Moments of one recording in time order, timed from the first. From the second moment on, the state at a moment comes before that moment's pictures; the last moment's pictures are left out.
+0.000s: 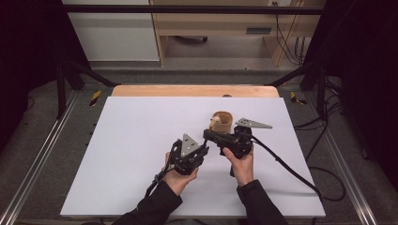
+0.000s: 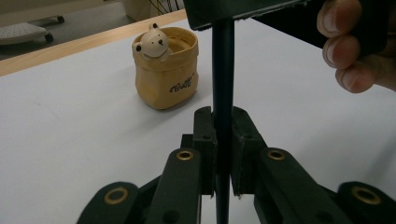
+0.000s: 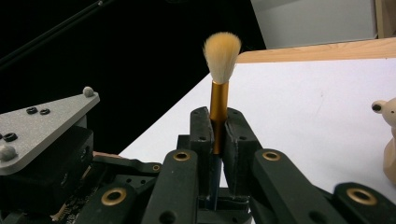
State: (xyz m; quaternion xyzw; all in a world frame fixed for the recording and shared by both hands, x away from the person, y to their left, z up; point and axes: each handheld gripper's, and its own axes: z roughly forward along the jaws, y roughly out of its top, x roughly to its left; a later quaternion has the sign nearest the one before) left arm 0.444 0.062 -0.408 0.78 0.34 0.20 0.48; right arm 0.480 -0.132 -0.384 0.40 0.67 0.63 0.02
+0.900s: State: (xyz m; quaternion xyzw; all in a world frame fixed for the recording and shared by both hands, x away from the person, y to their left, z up) left arm 0.446 0.148 -0.396 0.78 0.33 0.19 0.51; right arm 0.478 -0.156 -0.366 0.39 0.70 0.59 0.15
